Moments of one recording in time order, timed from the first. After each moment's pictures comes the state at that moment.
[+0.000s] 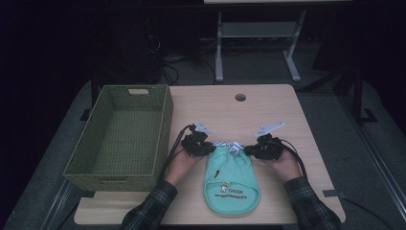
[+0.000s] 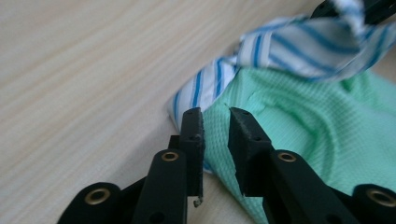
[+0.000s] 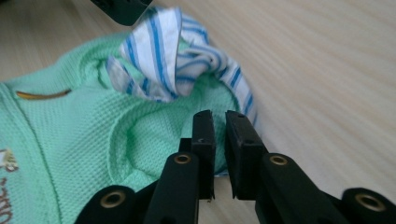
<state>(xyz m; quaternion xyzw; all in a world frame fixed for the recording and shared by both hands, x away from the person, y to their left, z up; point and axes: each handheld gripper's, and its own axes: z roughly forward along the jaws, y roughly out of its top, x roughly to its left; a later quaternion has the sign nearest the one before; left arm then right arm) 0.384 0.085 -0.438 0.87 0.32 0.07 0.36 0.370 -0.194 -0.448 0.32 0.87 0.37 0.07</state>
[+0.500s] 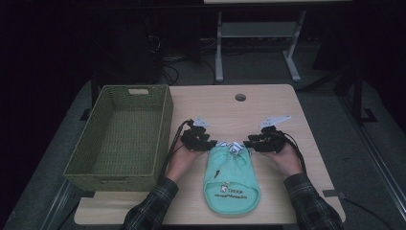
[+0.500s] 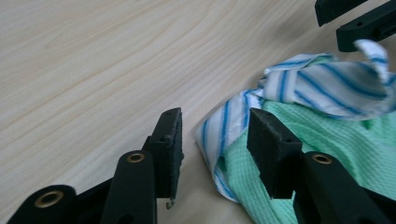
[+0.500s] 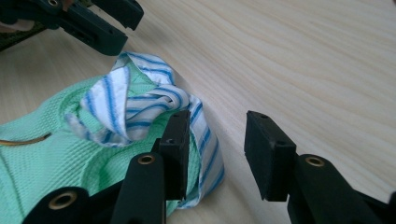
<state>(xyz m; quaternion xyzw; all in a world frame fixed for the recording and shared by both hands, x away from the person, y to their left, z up) 0.400 0.084 -0.443 0.86 0.34 0.09 0.37 0.390 -0.203 -0.444 0.35 0.84 0.41 0.08</state>
